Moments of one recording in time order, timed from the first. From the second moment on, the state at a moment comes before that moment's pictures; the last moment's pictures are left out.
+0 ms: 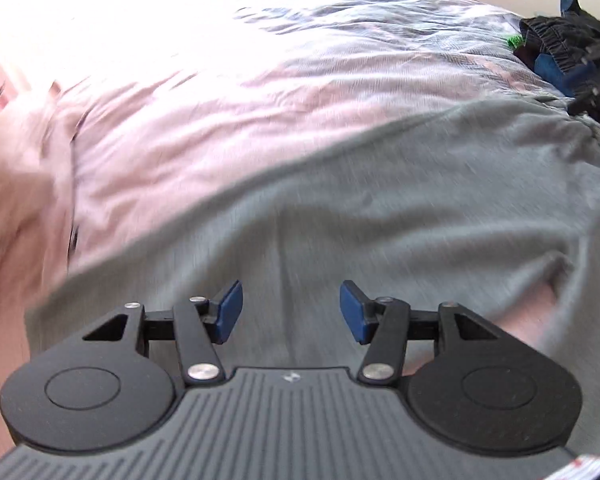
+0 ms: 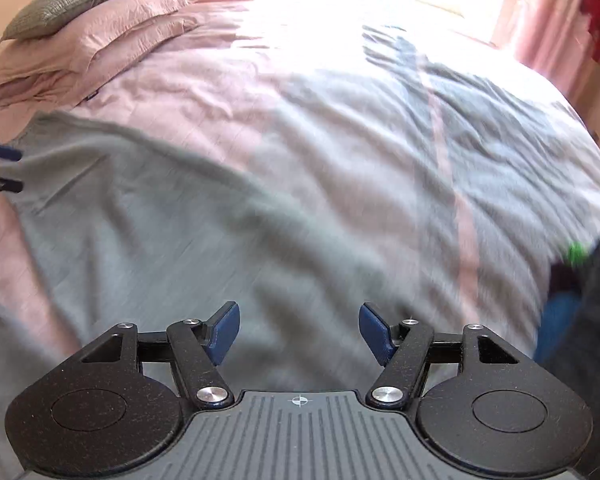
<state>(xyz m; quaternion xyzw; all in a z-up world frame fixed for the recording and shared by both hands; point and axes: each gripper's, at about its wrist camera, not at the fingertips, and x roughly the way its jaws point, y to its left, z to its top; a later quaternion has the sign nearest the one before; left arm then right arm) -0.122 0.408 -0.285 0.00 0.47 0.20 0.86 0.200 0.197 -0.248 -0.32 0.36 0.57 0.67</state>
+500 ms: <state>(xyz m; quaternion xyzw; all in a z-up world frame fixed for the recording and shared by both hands) -0.012 0.509 -0.367 0.10 0.55 0.14 0.82 0.290 0.282 -0.324 -0.29 0.44 0.61 0.60</state>
